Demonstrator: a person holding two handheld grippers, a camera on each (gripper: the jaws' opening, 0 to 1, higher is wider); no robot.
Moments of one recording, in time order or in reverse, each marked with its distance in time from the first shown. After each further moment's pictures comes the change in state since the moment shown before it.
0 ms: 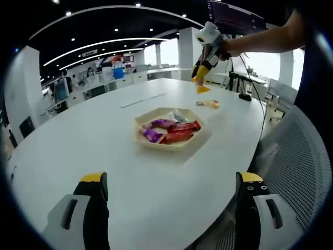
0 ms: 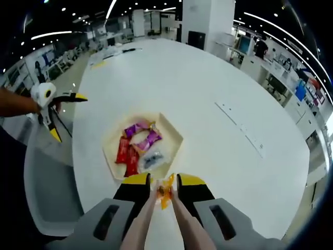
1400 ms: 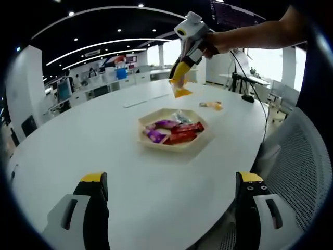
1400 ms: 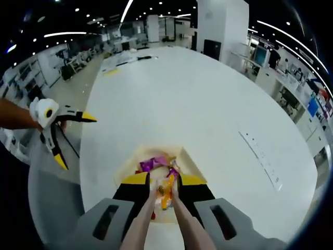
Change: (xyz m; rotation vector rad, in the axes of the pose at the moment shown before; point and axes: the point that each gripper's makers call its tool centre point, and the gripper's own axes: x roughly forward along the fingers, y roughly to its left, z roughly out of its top) left arm -0.001 0.005 0.001 -0.012 -0.004 0.023; right arm 0.050 0.040 0.085 -0.065 -0.062 0.094
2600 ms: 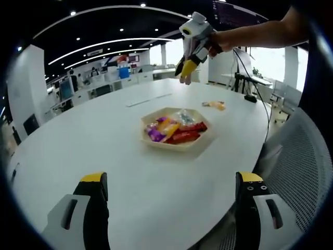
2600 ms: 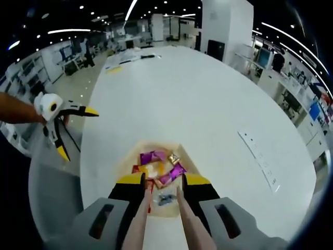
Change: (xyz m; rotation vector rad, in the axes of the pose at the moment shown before) left arm 0.000 0.005 -0.001 -0.006 0.003 0.020; right arm -0.019 -0.012 -0.017 -0.028 0.014 0.007
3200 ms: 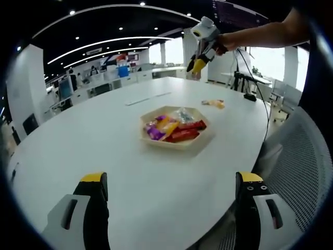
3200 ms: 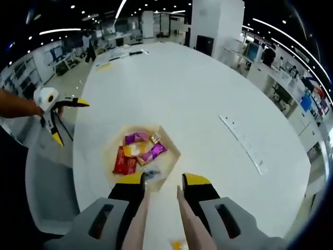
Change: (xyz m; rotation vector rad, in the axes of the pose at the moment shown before) left arm 0.001 -0.002 -0.003 0.001 0.013 -0.007; right arm -0.041 -0.038 -0.050 0.048 0.034 -0.071
